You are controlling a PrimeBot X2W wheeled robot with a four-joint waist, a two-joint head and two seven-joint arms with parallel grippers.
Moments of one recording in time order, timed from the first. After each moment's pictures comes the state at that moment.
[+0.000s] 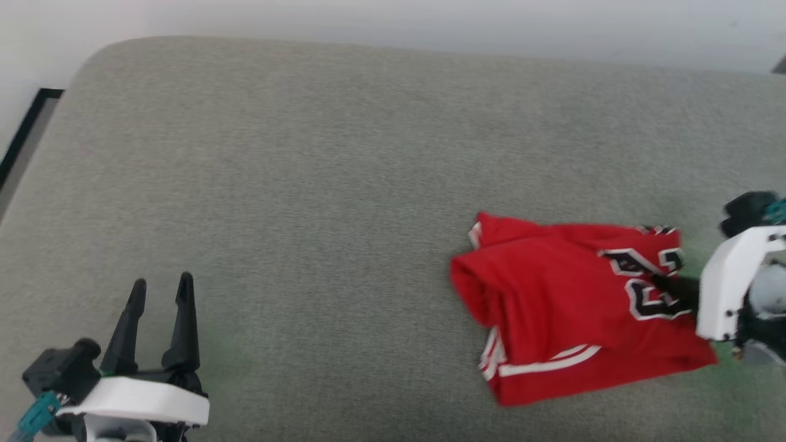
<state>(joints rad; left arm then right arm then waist) -0.02 0.21 0.01 0.15 -0.49 -0.13 -0.26 -0.40 -0.53 0.24 0.36 0.86 0.13 0.76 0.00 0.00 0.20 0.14</state>
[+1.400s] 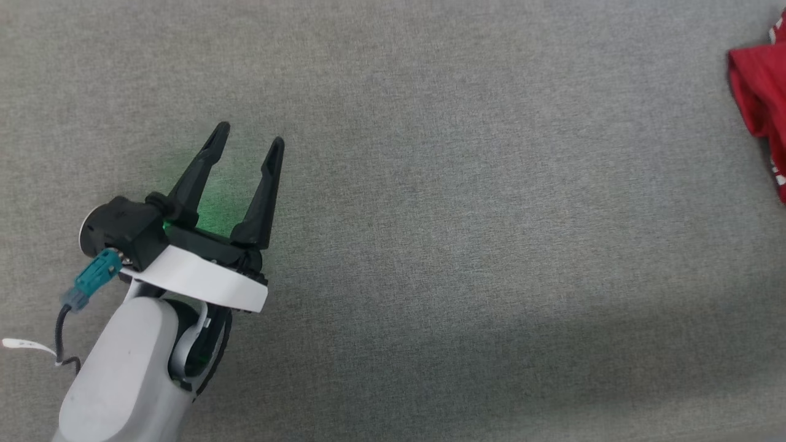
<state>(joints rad) -0.42 0.35 -0.32 0.14 -0.48 -0.13 -0.26 -0.79 -0.83 0.06 0.70 0.38 0.13 0.31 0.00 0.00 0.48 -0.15</state>
